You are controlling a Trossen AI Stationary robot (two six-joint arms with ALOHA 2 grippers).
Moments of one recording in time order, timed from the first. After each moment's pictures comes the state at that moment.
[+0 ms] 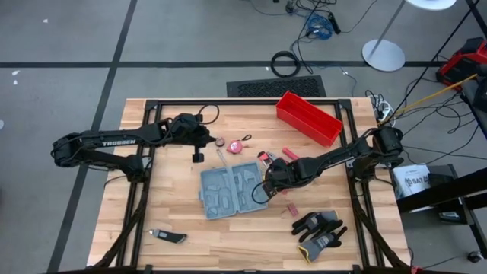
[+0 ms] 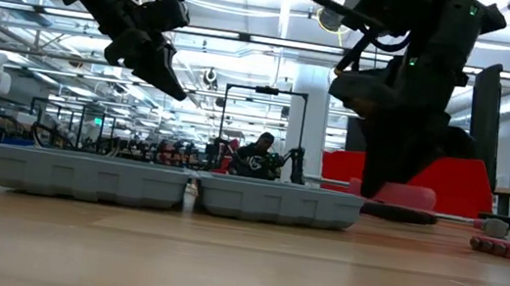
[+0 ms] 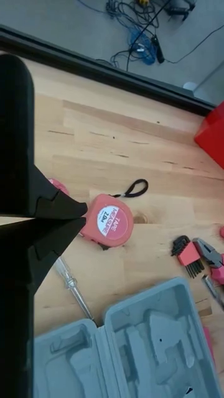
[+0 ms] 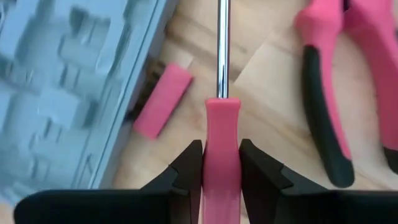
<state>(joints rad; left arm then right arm) 0.37 1.13 0.65 -0.21 0.08 0.42 0.20 1.71 1.02 -0.61 0.18 1.20</state>
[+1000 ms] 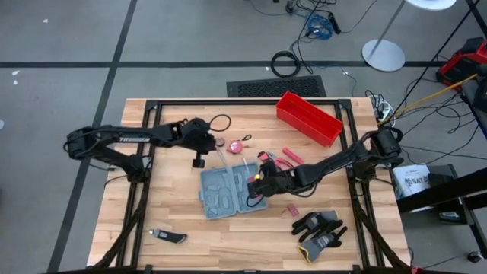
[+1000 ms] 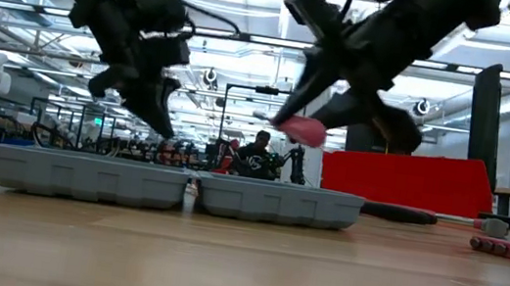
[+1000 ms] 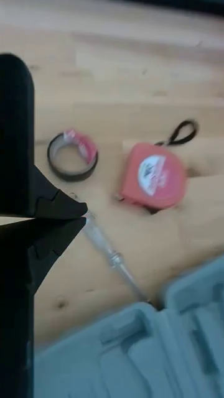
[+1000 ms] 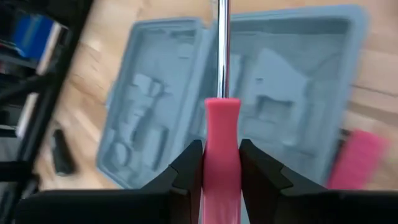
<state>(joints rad) 0.37 1.32 0.65 -0.23 0.15 0.53 0.27 1.74 1.02 -0.11 0.36 1.36</state>
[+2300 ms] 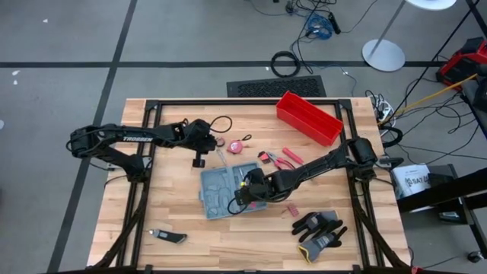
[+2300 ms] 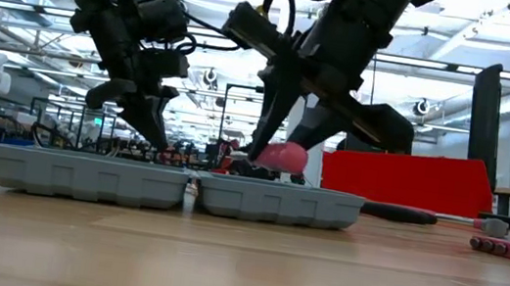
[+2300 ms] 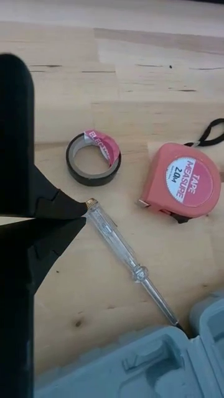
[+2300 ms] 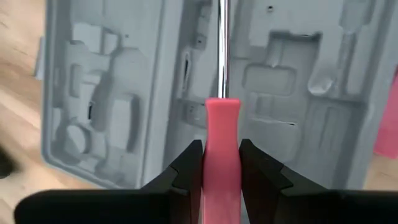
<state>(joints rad) 0.37 1.35 0.65 -0.25 0.09 0.53 0.27 1.99 1.40 -0.53 0.21 1.50</state>
